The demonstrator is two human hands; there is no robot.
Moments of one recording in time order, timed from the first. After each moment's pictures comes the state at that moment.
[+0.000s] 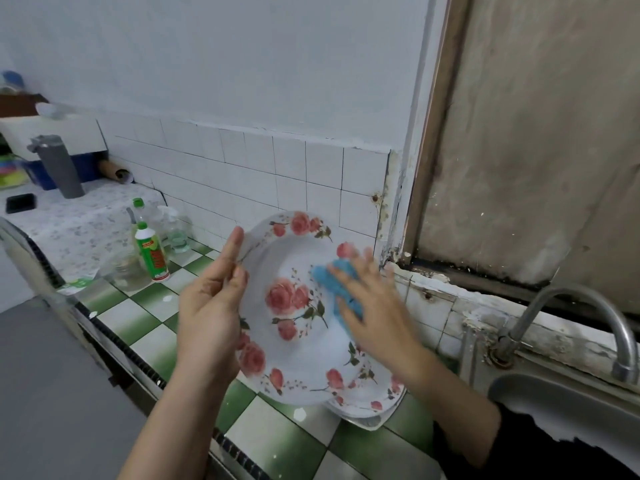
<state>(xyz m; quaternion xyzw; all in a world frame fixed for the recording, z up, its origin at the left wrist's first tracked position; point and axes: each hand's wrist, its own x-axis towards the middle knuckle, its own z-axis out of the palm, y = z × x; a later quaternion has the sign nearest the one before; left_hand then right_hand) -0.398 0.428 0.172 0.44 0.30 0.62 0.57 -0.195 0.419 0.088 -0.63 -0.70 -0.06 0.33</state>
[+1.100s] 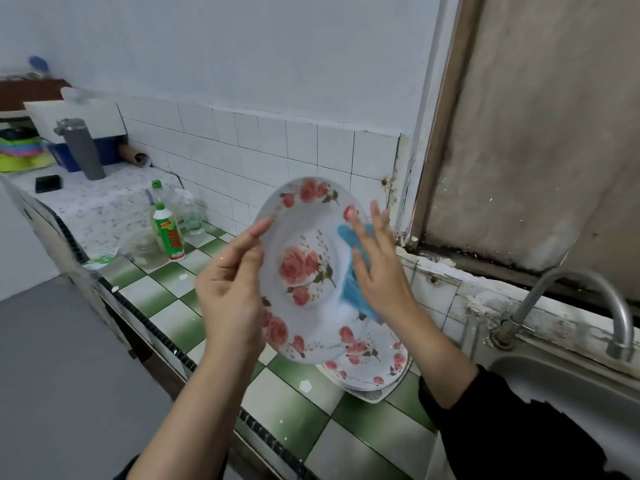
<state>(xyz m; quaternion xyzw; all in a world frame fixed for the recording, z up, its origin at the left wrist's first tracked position) -0.390 0.399 0.166 0.43 0.30 0.70 0.48 -0.194 0.430 0.102 -0.60 -0.64 -0.02 0.47</state>
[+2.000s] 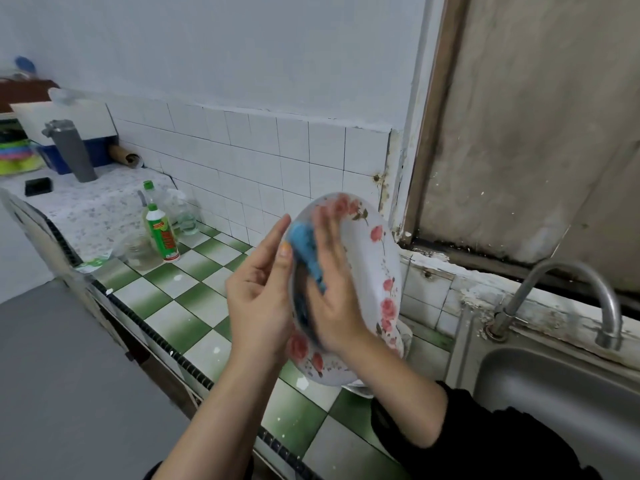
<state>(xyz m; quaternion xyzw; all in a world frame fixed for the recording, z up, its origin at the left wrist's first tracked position) -0.368 0.379 0.169 0.48 0.26 0.64 0.53 -0.271 0.400 0.117 -0.46 -0.65 0.06 0.59</state>
